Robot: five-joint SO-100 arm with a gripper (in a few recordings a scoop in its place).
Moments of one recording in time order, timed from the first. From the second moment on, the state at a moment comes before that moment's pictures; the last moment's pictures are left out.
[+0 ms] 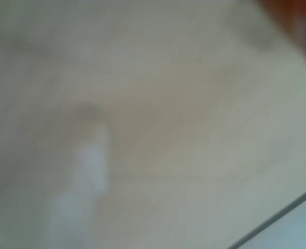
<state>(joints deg) -15.9 12.4 -6.2 81.7 -26.5</state>
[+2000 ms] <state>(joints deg) -20.2 10.7 -8.3 86.5 -24.9</state>
